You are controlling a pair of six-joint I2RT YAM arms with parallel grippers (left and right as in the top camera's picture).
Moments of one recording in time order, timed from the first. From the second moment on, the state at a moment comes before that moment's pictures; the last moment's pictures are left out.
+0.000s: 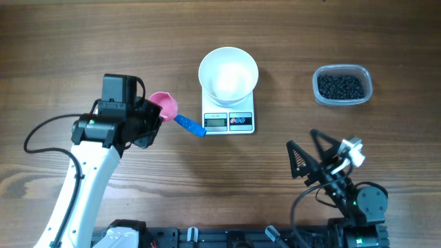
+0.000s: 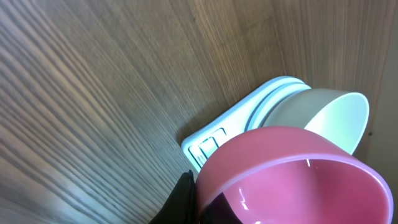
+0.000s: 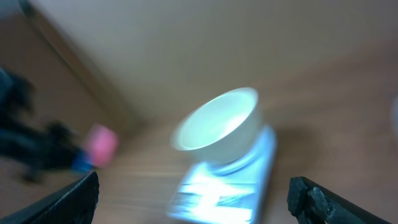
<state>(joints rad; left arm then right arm) -0.11 1.25 1.01 -0.88 0.18 -1.27 0.06 0.01 0.01 0.03 -0.53 0.73</state>
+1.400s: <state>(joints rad) -0.60 1.25 1.01 -0.69 0.00 -1.67 0.33 0.76 0.27 0.31 -0.77 0.89</state>
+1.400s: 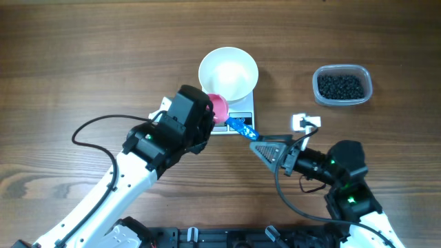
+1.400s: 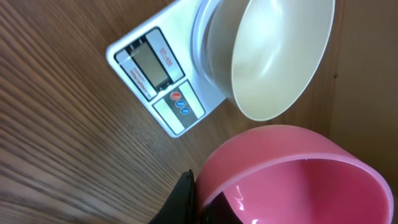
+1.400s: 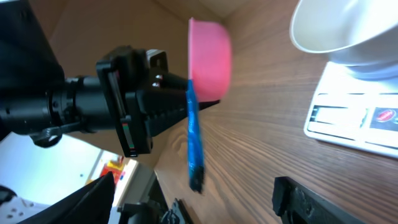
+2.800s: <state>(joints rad) -0.73 1.28 1.01 -0.69 -0.01 -1.72 0.45 0.83 0.27 0.42 -0.60 0.96</state>
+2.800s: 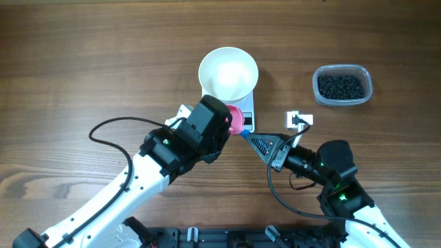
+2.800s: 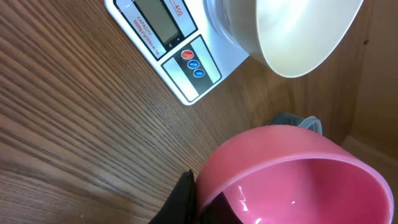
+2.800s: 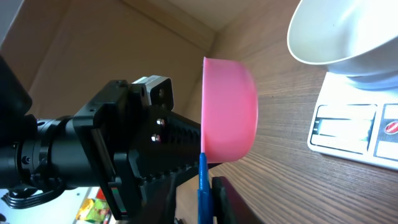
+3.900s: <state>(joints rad) -0.66 1.24 1.01 -0.65 -0.01 -1.70 0.45 0.84 0.27 0.32 -0.55 0.86</state>
